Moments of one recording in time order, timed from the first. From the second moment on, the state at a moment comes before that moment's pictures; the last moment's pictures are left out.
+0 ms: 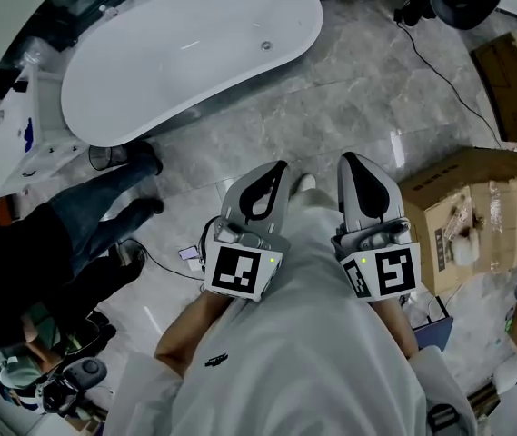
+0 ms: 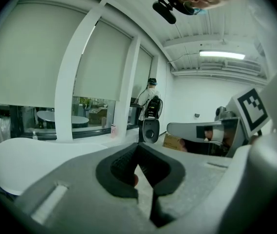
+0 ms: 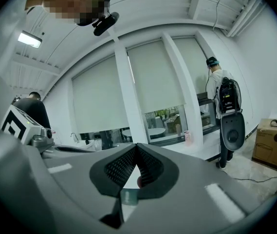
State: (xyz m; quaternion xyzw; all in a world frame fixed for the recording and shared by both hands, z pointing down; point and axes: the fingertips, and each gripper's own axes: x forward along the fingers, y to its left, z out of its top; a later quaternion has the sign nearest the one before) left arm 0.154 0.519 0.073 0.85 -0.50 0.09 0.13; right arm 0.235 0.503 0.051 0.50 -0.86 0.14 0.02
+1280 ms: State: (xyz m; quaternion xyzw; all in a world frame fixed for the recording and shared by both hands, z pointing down) left arm 0.058 0.174 0.081 0.86 -0.46 0.08 0.21; right arm 0.156 0.165 0.032 0.54 -0.83 0.14 0.06
